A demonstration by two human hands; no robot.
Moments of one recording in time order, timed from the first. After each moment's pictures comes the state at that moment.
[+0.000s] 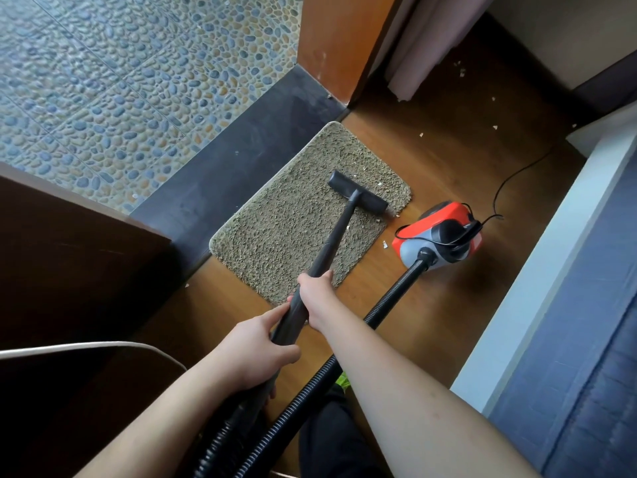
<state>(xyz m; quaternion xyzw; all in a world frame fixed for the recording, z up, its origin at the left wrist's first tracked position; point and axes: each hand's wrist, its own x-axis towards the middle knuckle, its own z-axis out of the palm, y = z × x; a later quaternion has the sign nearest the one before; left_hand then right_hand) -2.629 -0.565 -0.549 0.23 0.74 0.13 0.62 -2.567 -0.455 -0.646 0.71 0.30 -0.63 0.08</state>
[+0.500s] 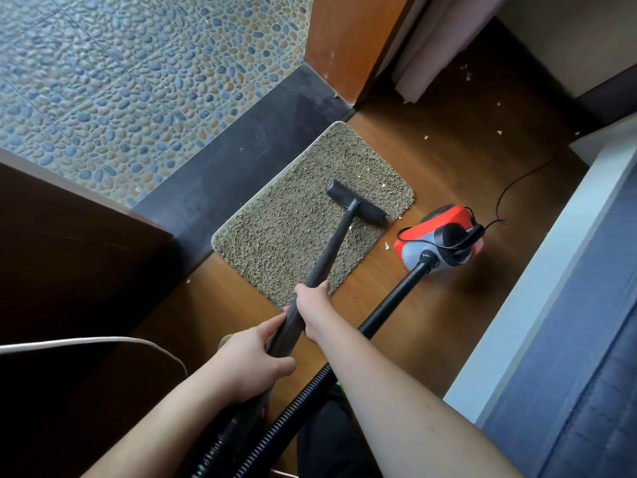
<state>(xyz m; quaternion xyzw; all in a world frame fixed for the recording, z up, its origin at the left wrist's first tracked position) -2.634 -0.590 -0.563 0.26 0.74 0.12 0.61 -2.570 -0.476 -0.649 0.72 0.30 -0.61 0.11</state>
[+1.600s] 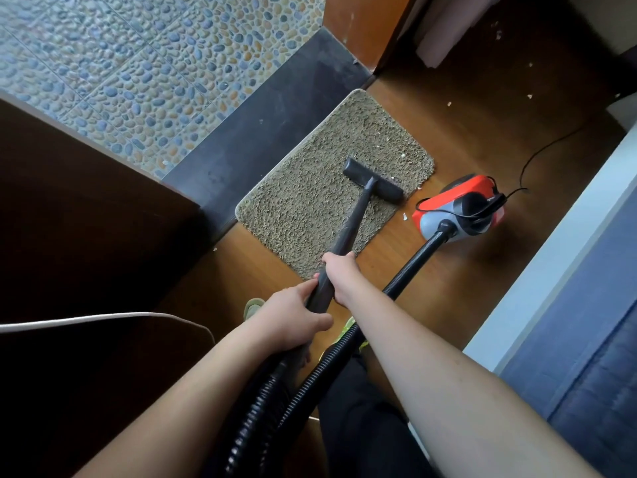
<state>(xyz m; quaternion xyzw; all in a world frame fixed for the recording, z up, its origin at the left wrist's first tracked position) -2.619 -0.585 -0.535 0.25 0.74 0.12 0.61 -2.557 -0.483 -0.631 0.73 0.29 -0.61 0.08</state>
